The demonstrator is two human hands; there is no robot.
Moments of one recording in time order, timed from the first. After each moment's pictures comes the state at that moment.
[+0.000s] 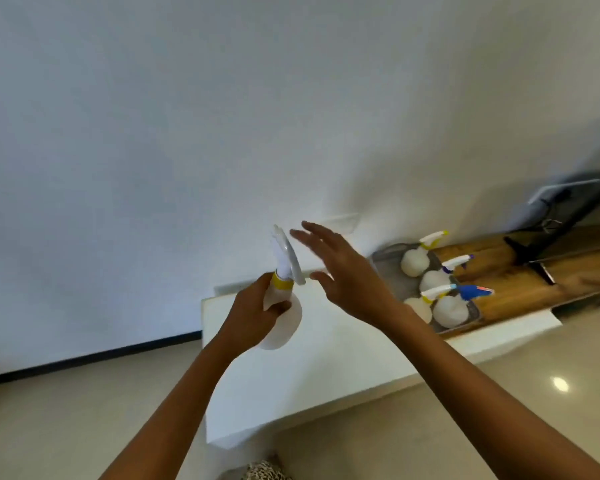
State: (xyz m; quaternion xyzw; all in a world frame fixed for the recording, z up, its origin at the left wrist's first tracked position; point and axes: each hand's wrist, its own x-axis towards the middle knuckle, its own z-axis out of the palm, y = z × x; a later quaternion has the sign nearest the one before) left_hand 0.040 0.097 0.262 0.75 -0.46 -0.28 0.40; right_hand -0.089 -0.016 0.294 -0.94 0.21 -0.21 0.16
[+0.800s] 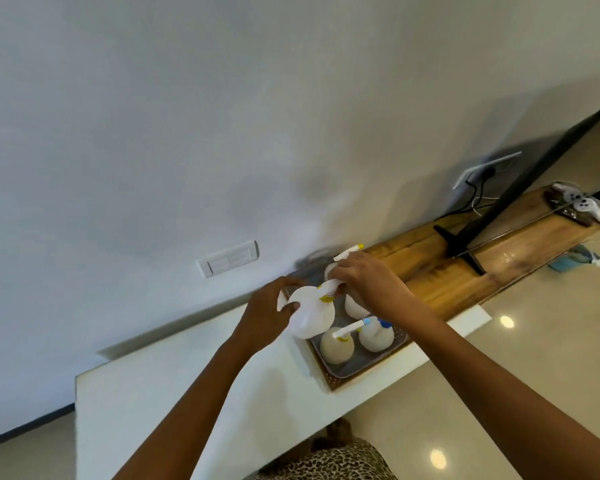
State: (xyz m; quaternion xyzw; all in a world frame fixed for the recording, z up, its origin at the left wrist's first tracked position) left_hand -0.098 -0.212 0.236 0.70 -0.54 -0.33 0.34; right_hand -0.266 -0.322 0.244 -0.96 0.26 -0.07 0.02
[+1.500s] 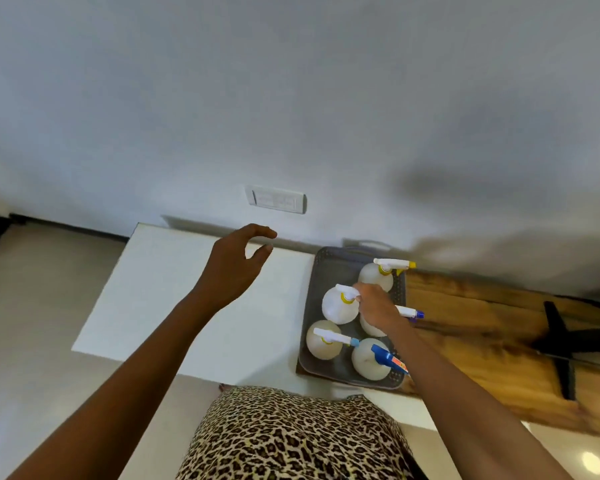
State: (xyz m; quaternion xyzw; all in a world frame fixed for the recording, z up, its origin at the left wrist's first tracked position) left_hand -0.153 -0.248 0.246 0.87 -0.24 -0.17 0.39; right_hand -0.285 -0.453 0.071 -0.89 0.30 0.19 0.28
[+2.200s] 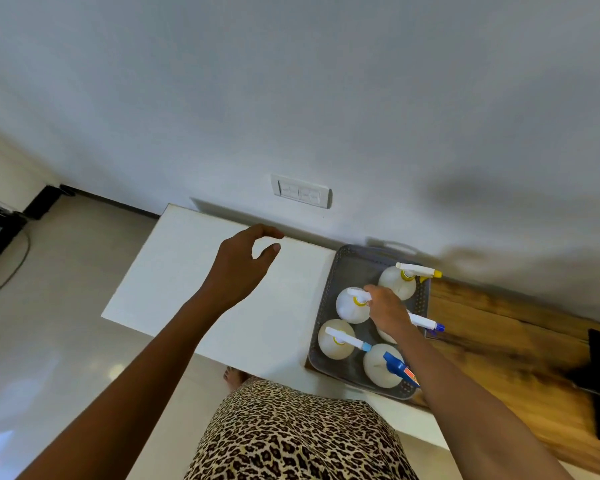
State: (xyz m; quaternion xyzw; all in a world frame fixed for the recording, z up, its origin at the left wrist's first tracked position) left_hand -0.159 -0.243 0.242 0.89 -0.18 -0.17 0.38; right_hand -0.277 -0.457 0.048 -0.90 0.27 0.20 0.26
